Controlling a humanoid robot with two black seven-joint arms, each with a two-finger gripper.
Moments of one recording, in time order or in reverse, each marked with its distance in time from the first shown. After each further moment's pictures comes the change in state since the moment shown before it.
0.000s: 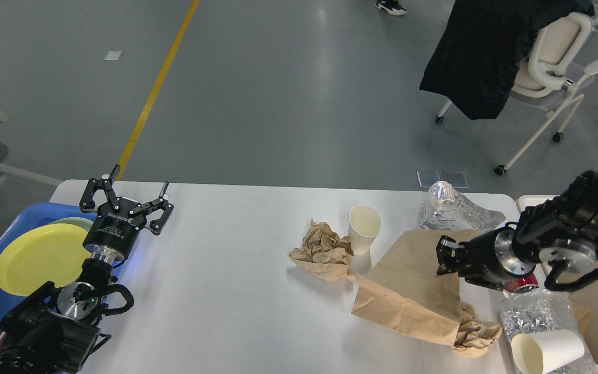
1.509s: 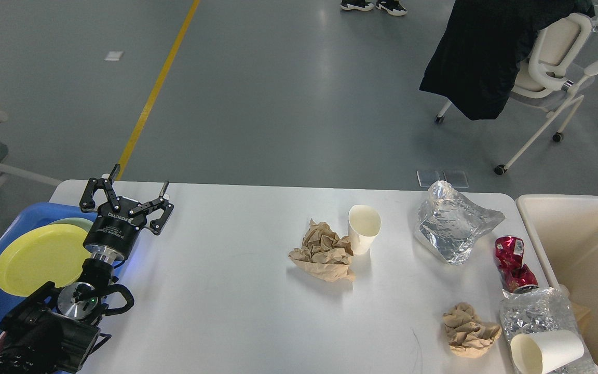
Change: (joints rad) left arm 0.000 0.000 0.000 0.000 0.000 0.000 0.000; right arm -0.787 -0.469 -0.091 -0.876 0.191 -0.462 -0.049
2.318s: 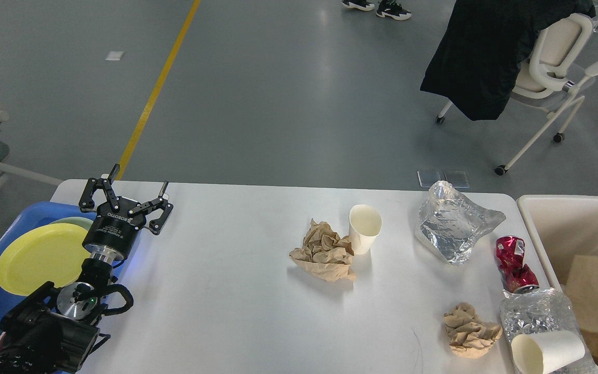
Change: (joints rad) left arm 0.000 0.001 0.000 0.000 0.000 0.000 0.000; right arm -0.529 0.159 0.357 -0.576 -0.022 -0.156 -0.116
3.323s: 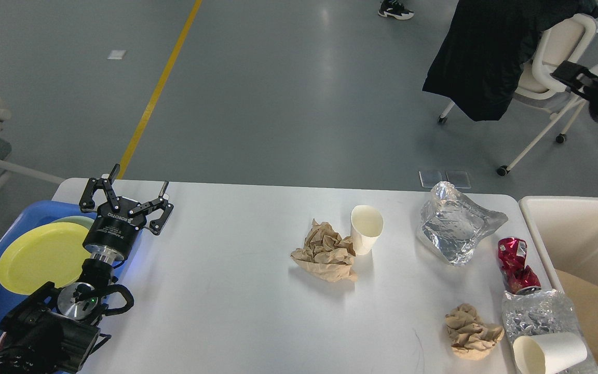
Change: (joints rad) left arm 0.000 -0.001 0.000 0.000 0.000 0.000 0.000; right arm 1.263 -0.042 -0.003 0.946 -0.459 0.261 0.001
